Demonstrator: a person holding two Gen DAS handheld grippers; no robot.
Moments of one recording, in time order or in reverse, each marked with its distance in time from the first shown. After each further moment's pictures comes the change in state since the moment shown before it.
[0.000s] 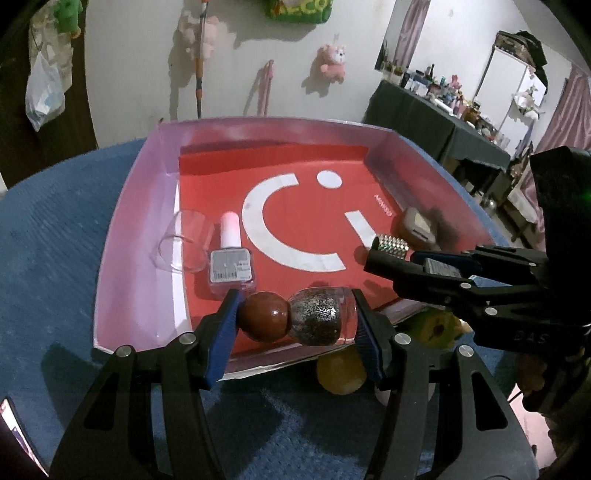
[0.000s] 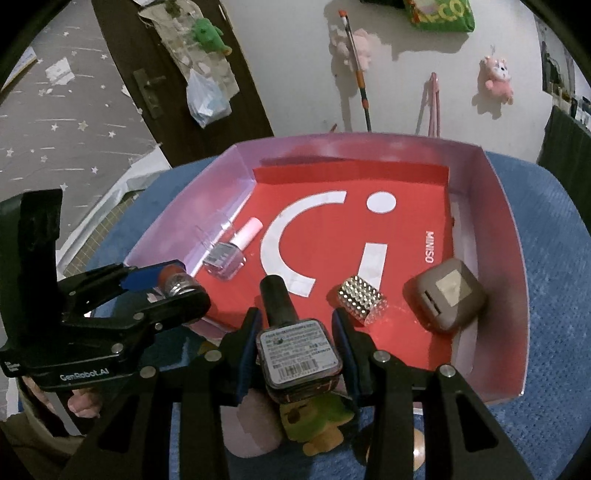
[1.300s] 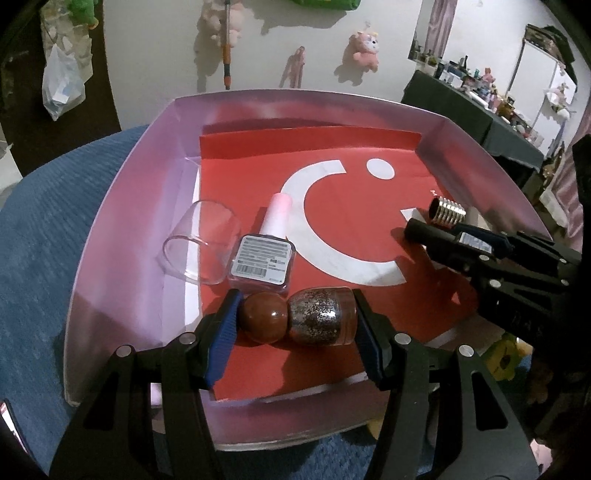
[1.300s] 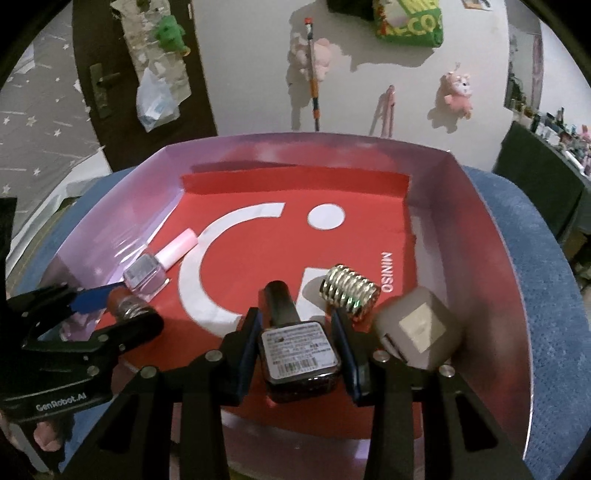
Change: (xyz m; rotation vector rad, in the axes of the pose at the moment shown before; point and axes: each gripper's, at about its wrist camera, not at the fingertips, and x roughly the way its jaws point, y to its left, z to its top) left arm 0.040 0.017 0.007 -0.032 0.027 0.132; right arm 0.038 -0.016 0.011 0.009 -0.068 -0.251
